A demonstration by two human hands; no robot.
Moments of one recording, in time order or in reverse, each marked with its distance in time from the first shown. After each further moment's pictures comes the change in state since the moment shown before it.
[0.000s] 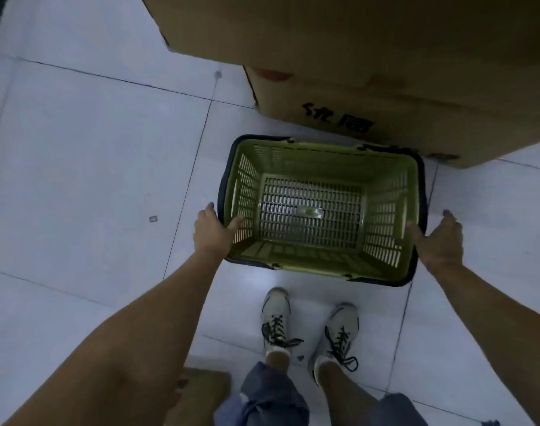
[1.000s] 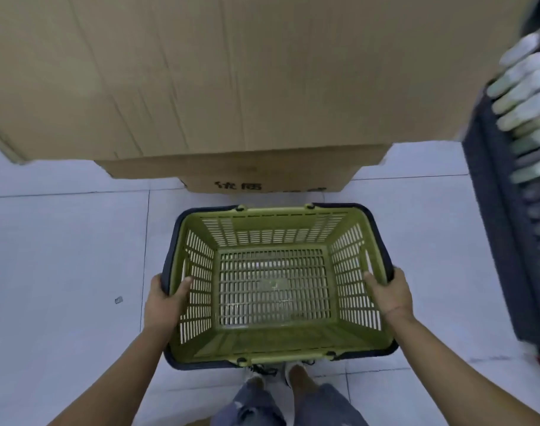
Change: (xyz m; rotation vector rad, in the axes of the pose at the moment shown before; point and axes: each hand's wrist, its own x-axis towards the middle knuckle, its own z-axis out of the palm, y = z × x) left_hand -0.194 0.075 -0.113 -0.338 -0.075 0.112; right_hand -0.196 0.031 -0.186 0.492 0.143 0.268
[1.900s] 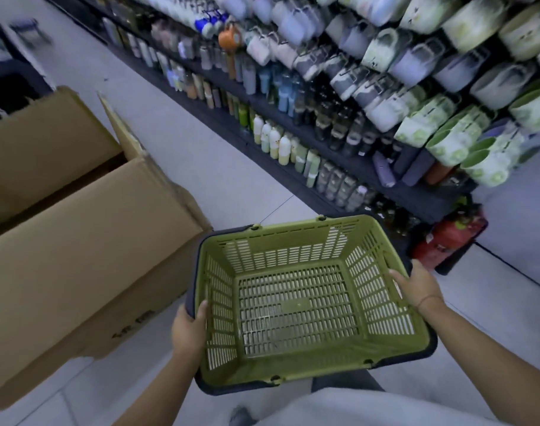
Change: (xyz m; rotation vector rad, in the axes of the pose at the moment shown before) left_hand -0.289 0.237 0.143 0.190 -0.366 0.513; right_hand -0.125 0.107 -0.406 -0.024 0.462 0.146
